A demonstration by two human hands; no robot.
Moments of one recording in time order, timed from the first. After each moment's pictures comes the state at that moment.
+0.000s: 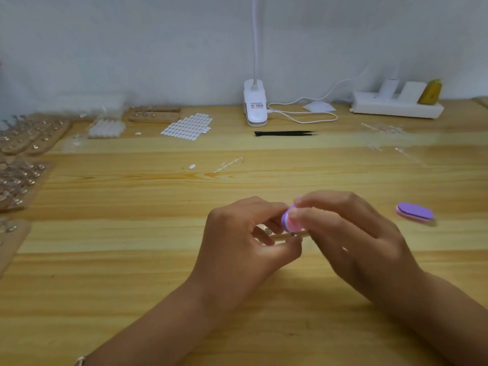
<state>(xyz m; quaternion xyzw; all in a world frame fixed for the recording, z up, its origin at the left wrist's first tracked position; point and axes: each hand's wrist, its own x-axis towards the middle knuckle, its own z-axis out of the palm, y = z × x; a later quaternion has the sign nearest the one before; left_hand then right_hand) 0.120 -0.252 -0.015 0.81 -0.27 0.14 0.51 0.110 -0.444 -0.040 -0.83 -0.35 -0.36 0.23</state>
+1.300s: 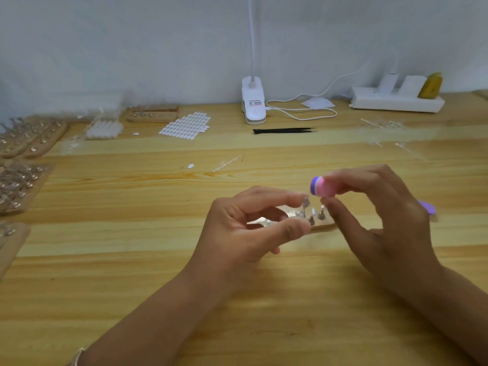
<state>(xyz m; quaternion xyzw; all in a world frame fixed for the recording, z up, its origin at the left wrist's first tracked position) 0.126 -0.251 -0.013 0.66 -0.20 -0.07 0.72 0.108 -0.446 -0.027 -0.83 -0.22 -0.40 0.32</state>
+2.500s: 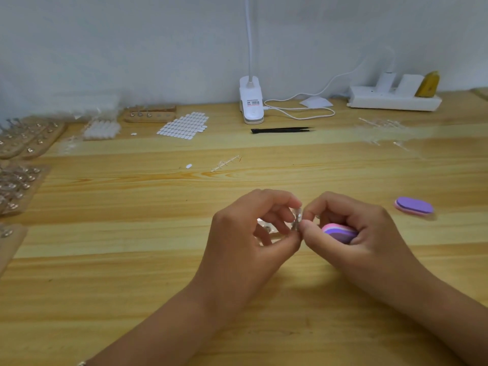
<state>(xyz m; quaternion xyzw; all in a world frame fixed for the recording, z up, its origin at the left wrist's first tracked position) 0.118 -0.259 -0.015 0.78 -0.26 0.11 0.55 0.094 -0.430 -0.023 -0.83 -0.14 -0.13 0.53</state>
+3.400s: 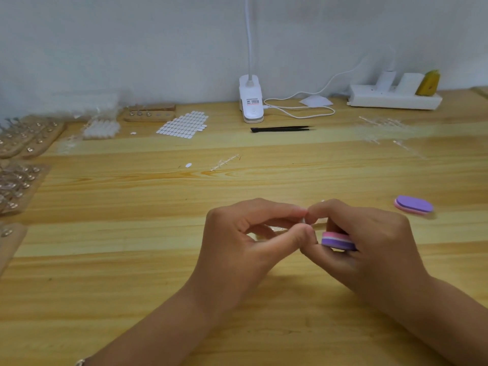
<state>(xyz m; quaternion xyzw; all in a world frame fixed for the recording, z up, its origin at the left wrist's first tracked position) 0.116 -0.255 -0.013 0.73 -0.25 0.06 0.63 0.092 -0.432 -0.029 -0.88 -0.22 -0.35 0.22</state>
